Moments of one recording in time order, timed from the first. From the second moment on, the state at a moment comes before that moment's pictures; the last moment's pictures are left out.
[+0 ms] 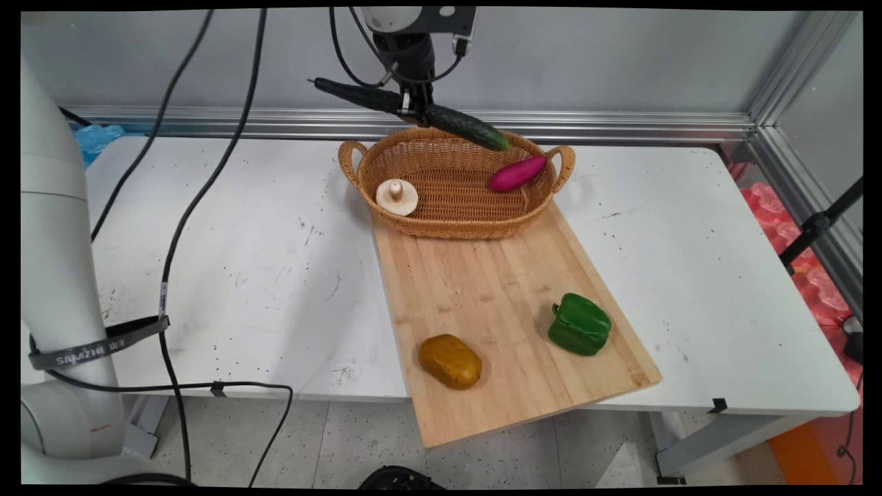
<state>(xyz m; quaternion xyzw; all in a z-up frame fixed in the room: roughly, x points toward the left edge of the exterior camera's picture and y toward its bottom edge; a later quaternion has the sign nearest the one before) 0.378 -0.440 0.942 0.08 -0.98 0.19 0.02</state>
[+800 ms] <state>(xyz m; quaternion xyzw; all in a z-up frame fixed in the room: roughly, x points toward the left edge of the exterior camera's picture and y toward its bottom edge) 0.390 -0.486 0.881 0.05 -0.98 0.17 -0.01</state>
